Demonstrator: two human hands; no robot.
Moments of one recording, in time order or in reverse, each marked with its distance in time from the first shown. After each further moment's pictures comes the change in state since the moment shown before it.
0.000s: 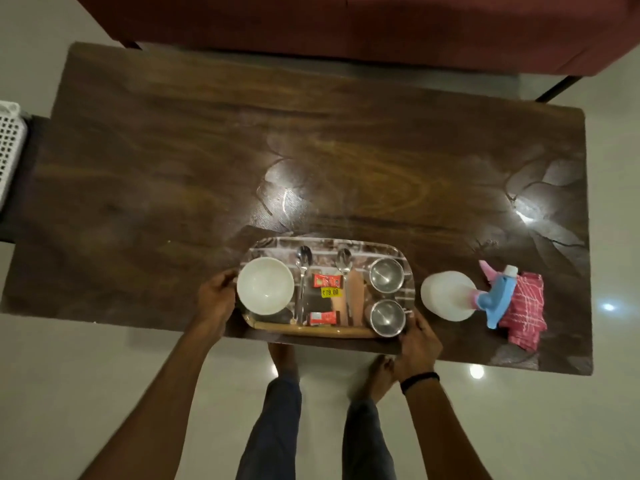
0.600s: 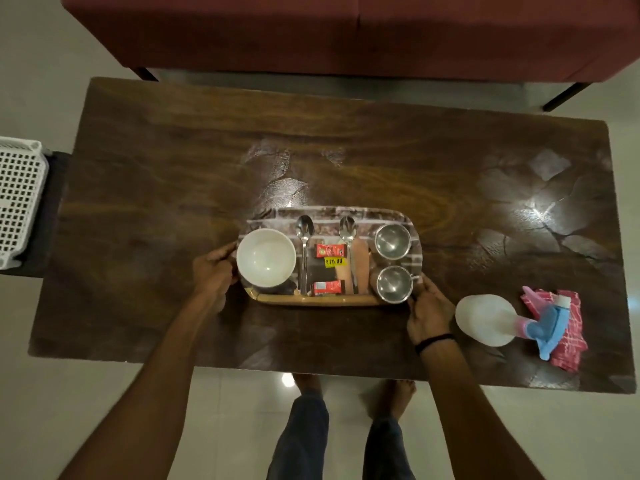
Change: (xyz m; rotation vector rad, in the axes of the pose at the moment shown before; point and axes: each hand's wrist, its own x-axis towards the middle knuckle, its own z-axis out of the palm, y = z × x) left_hand 0.072 0.095 -0.037 -0.187 -0.016 0.017; right_hand 0.026 -0.057 0.097 0.024 -0.147 0.018
